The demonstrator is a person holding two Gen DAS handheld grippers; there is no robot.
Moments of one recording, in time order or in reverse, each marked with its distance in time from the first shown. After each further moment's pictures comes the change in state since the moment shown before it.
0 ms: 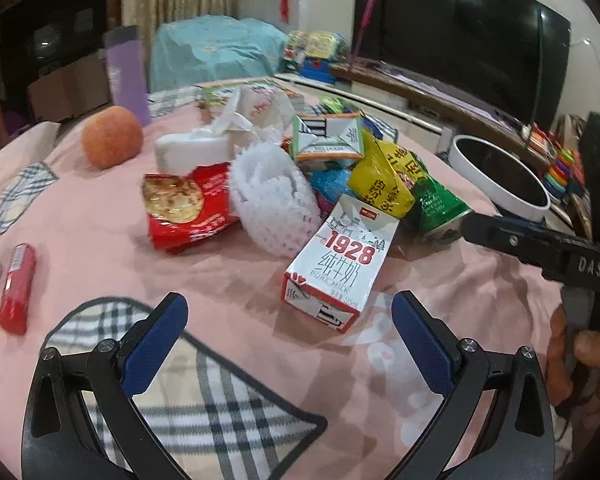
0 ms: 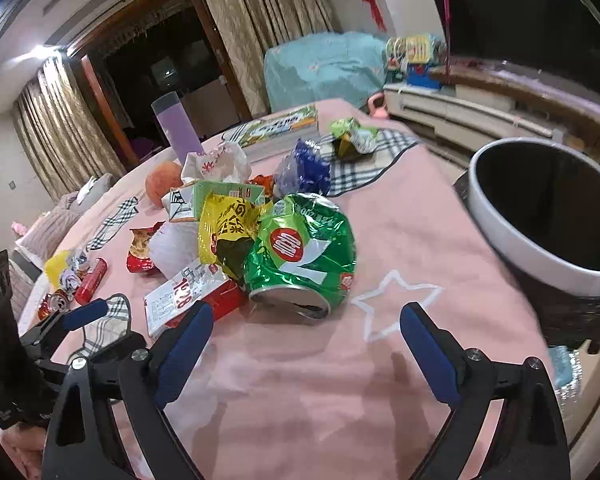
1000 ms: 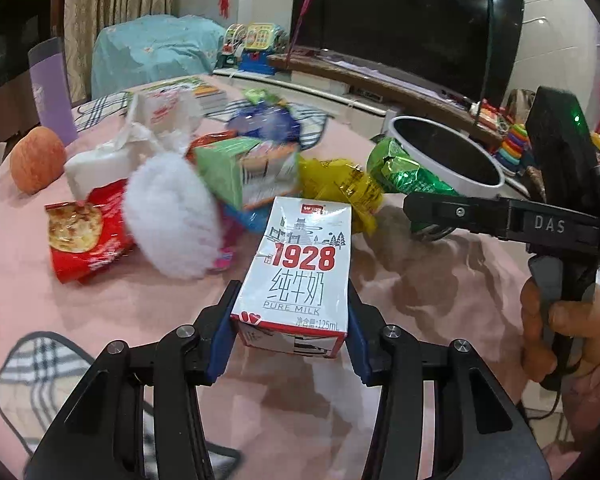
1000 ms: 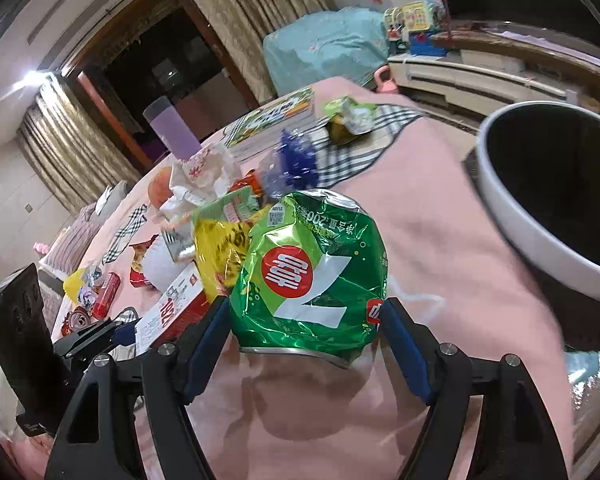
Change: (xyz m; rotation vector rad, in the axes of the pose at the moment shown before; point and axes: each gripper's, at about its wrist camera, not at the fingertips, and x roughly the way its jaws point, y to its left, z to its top) left arm 0.008 -0.045 0.009 0.096 0.009 -0.172; right arm 0.002 -0.035 0.008 0.092 0.037 0.065
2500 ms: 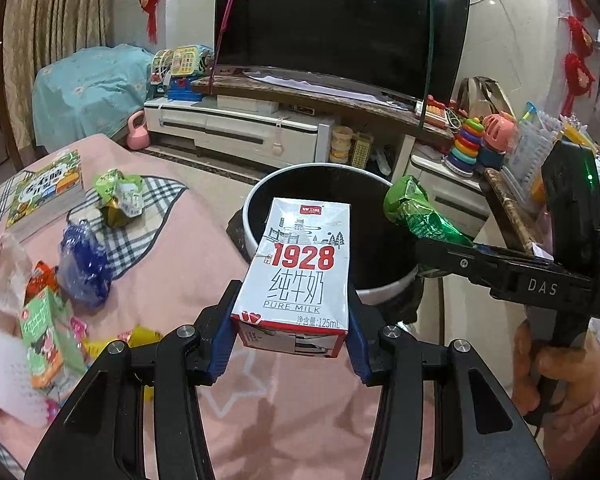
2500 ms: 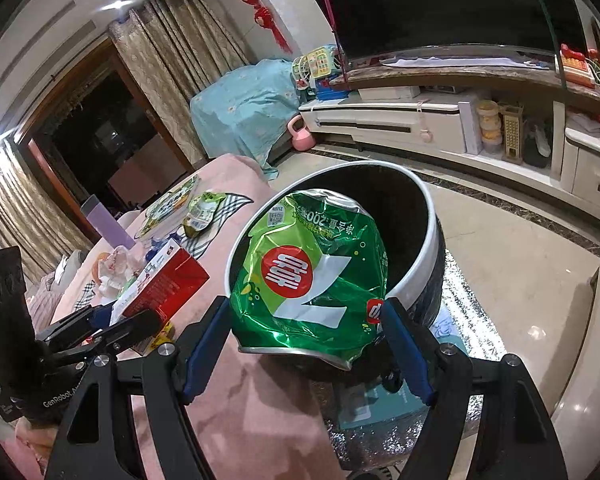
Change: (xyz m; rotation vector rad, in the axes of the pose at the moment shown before) left arm 0.065 -0.150 0.105 0.137 -0.029 -0.108; right arm -0.110 -0.139 0.024 0.141 -0.160 -0.180
